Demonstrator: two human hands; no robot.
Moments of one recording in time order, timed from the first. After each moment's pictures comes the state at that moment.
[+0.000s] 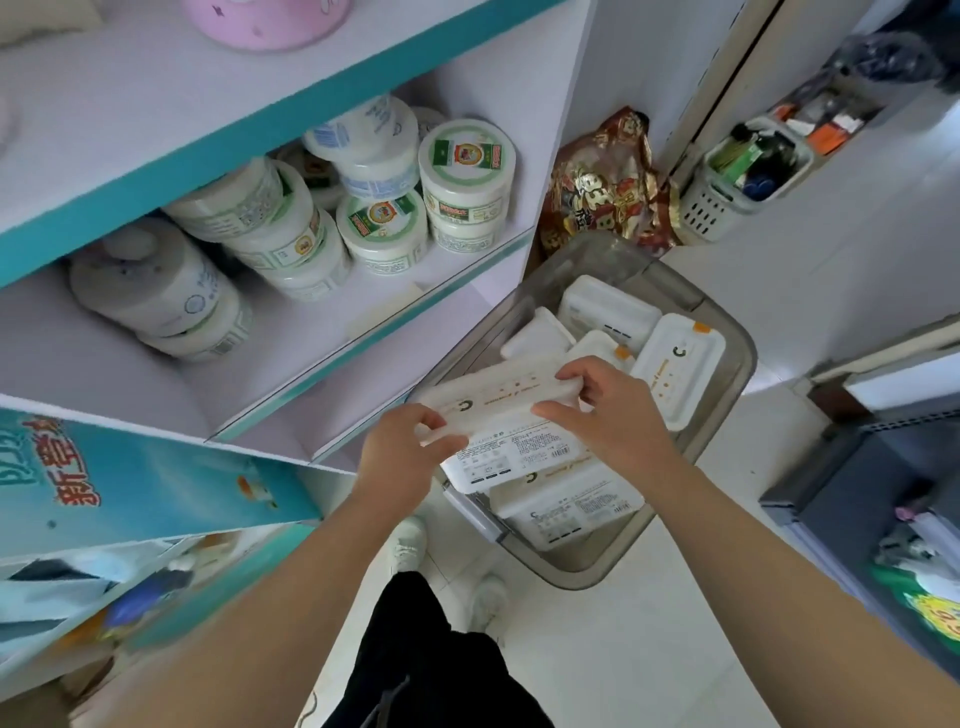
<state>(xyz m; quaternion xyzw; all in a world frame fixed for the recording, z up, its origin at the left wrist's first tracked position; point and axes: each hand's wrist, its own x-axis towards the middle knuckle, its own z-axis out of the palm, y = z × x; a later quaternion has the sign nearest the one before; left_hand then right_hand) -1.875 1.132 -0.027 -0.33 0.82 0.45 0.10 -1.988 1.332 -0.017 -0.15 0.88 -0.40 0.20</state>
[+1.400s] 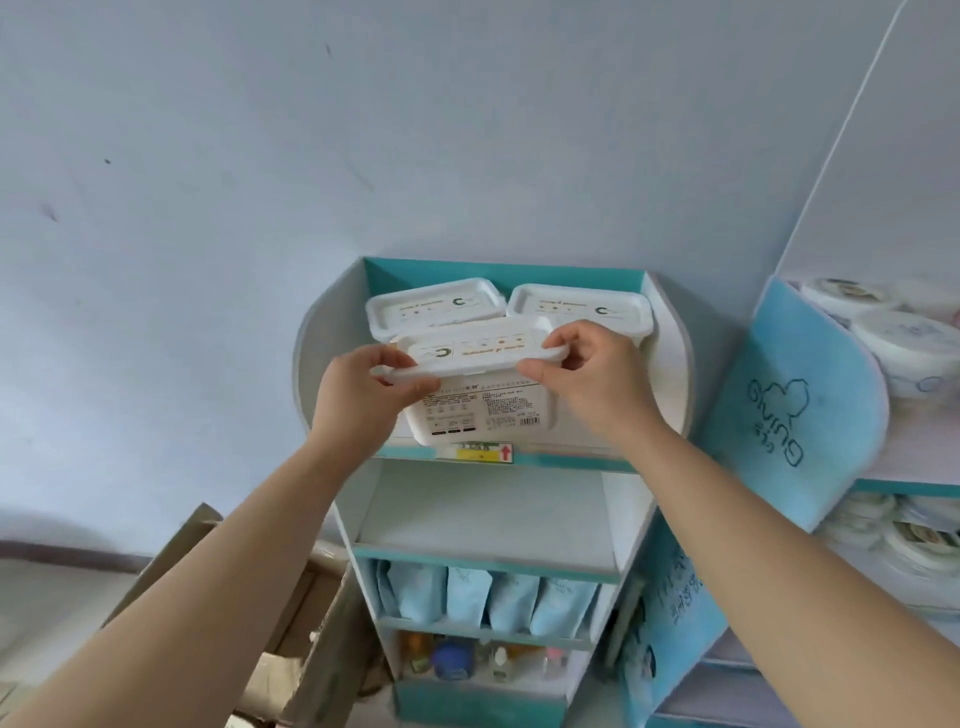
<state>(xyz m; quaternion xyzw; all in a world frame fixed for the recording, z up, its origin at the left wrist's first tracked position) -1.384 0.806 0.288 -0.51 0.69 0.33 -0.40 -1.600 0.873 0.285 -0.52 0.67 -0.51 0.14</state>
